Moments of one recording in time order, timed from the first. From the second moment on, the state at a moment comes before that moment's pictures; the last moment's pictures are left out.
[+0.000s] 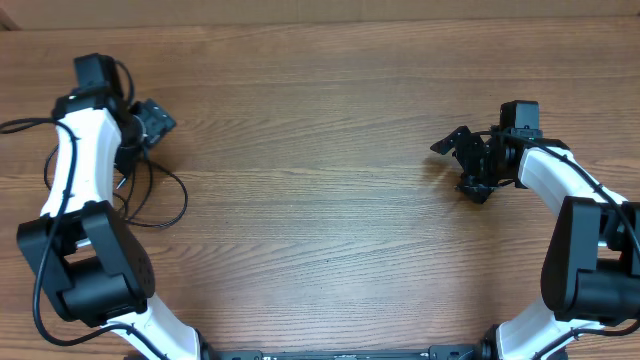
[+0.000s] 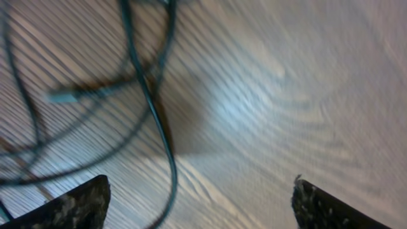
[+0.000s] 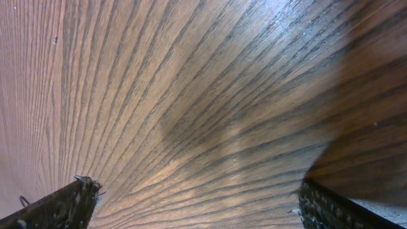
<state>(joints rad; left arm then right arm) 0.25 1.91 1.53 -0.90 0.02 -0.57 -0.11 1.83 1.06 -0.49 -0.41 0.76</state>
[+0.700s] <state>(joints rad) -0.15 1.91 1.36 -0.93 0.12 -0.61 -0.11 1.83 1.06 -0.49 -0.42 0.76</state>
